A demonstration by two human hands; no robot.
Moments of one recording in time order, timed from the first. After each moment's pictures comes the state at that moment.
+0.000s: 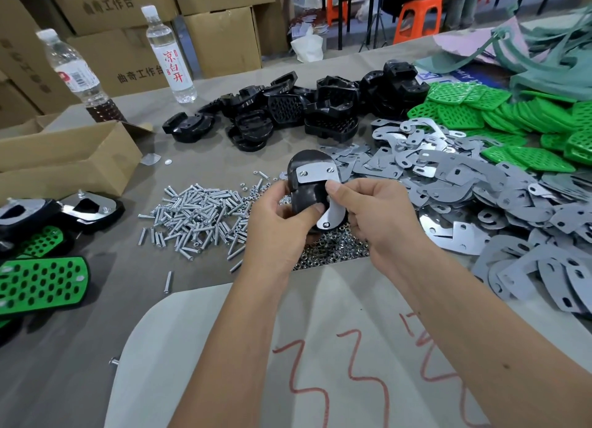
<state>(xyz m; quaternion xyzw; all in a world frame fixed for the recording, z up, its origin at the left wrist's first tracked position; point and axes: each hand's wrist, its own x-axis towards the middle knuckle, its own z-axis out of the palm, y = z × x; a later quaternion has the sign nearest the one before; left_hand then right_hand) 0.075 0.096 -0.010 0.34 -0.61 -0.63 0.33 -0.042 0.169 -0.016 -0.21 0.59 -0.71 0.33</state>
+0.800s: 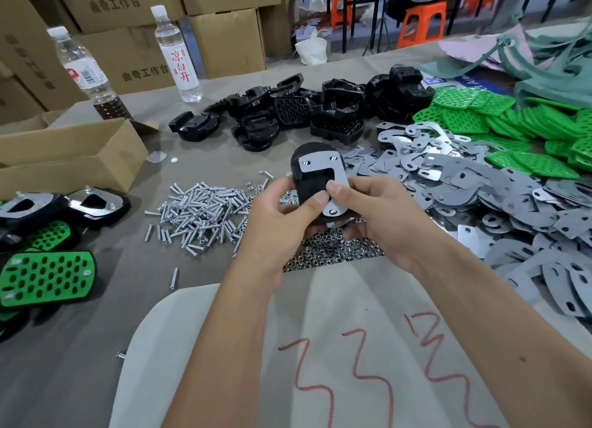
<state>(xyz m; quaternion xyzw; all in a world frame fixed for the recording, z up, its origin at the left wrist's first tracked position) 0.087 0.089 -0.002 0.31 -0.62 -0.65 0.31 -0.056 0.172 -0.016 -0.33 0.59 -0.63 0.39</state>
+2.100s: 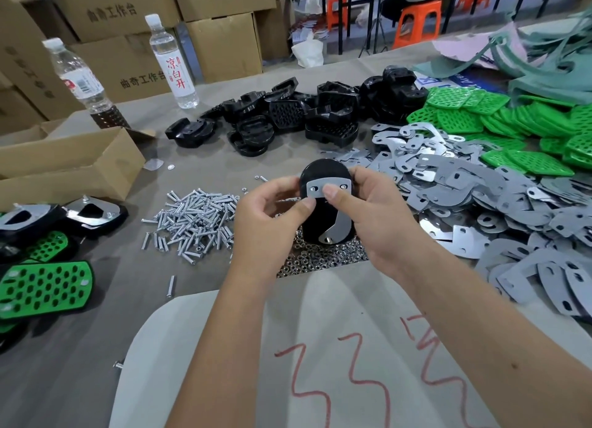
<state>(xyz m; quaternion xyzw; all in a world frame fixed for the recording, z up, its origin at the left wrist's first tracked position) 0.085 0.081 -0.008 0.30 -0.67 -0.56 0.39 -0.044 0.167 -0.015 -0.31 0.55 -0.70 0.34</state>
